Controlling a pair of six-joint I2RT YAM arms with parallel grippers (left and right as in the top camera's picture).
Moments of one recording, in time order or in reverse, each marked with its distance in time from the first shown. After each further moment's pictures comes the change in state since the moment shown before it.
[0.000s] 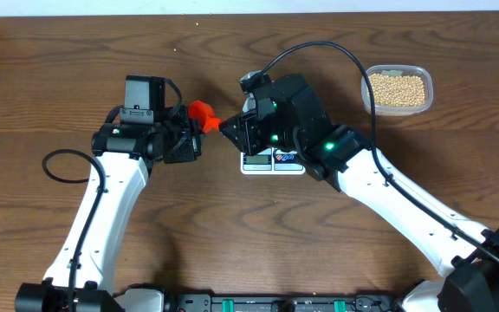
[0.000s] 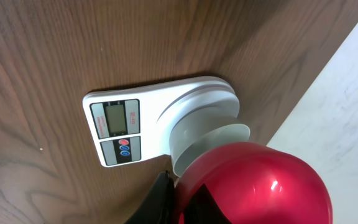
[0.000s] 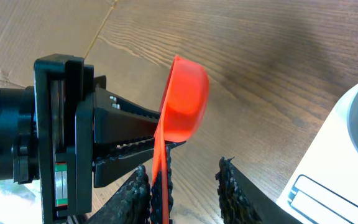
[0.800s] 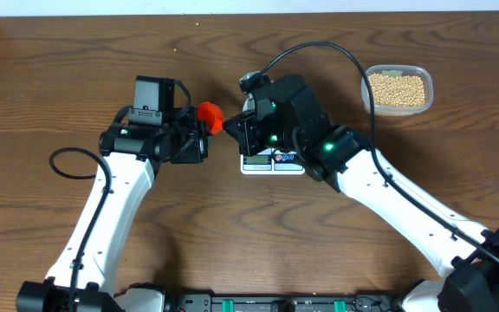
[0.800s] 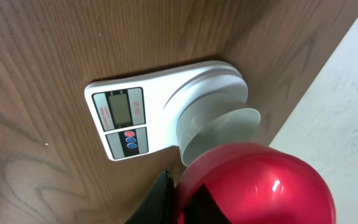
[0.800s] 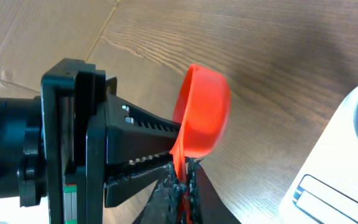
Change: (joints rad) left arm -0.046 0.000 0.000 0.008 0.003 0.019; right arm 0.005 0.000 0.000 0.003 -0.002 0.014
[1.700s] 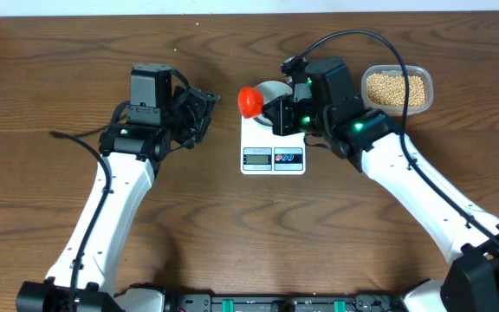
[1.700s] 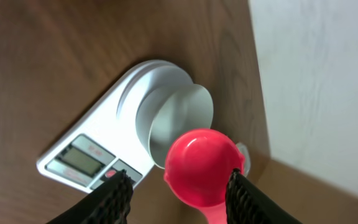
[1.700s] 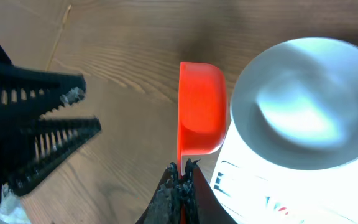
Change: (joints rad) left arm 0.000 0.000 0.000 0.227 0.012 0.535; right arm -0.185 0.000 0.000 -0.113 -0.012 -0.036
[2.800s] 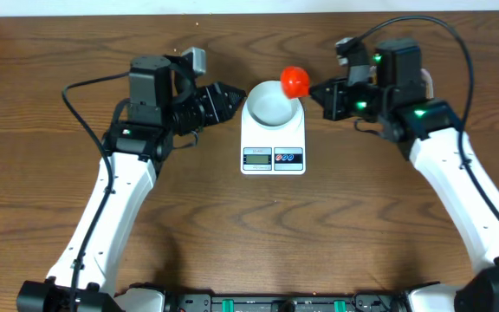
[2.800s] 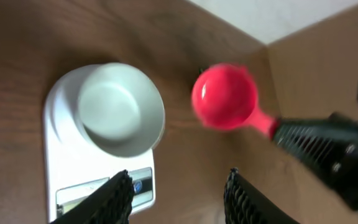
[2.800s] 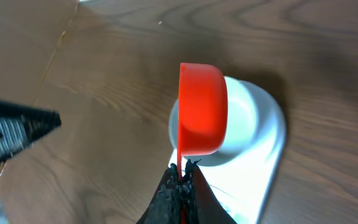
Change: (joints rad) left arm -0.025 0.000 0.000 0.136 0.277 0.701; right arm -0.268 -0.091 0.000 -0.101 -0.148 -0.192
